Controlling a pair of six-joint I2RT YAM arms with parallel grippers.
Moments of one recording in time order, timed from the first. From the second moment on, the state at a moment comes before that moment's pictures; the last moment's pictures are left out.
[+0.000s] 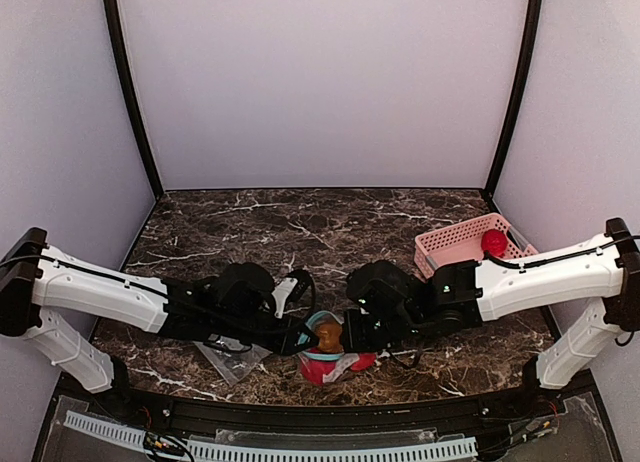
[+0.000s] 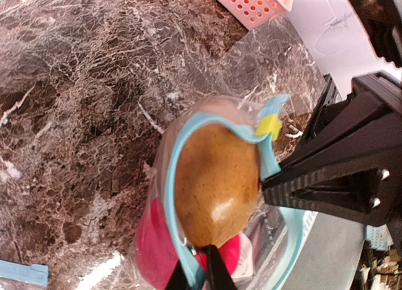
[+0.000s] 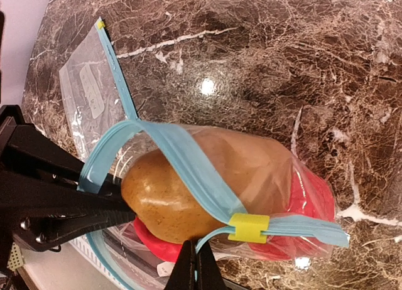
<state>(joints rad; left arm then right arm) -1.14 1.45 0.75 0.01 0.15 -0.72 1.29 1.51 1.02 -0.45 0.11 1.04</state>
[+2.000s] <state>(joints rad) -1.15 1.42 0.69 0.09 0.18 -0.64 1.32 1.40 1.09 -0.59 0.28 0.81</state>
